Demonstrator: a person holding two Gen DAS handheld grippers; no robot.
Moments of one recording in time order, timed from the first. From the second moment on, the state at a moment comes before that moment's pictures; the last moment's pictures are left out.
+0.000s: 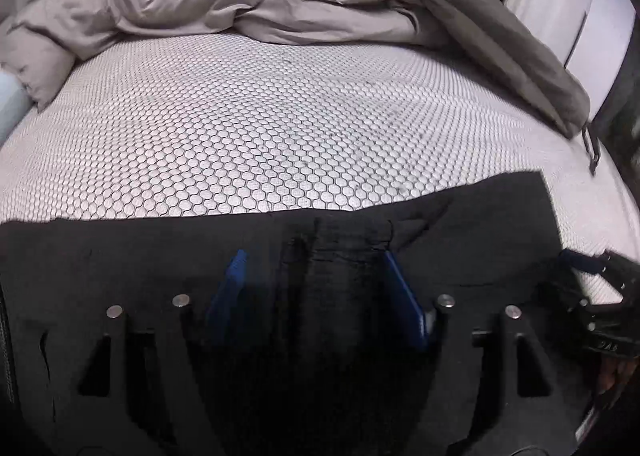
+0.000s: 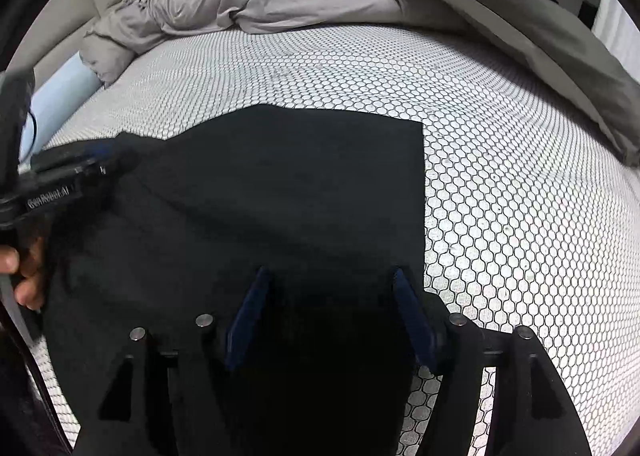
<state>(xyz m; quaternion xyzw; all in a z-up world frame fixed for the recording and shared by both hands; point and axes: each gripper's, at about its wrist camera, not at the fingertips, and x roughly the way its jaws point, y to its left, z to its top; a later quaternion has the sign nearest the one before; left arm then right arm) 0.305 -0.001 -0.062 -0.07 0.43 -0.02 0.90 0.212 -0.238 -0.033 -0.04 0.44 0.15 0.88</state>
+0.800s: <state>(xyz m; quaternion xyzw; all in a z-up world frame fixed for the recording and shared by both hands) 0.266 -0.038 -0.038 0.02 0.43 -0.09 0.90 0.231 -0.259 -0.016 -0.05 0.42 0.05 0.91</state>
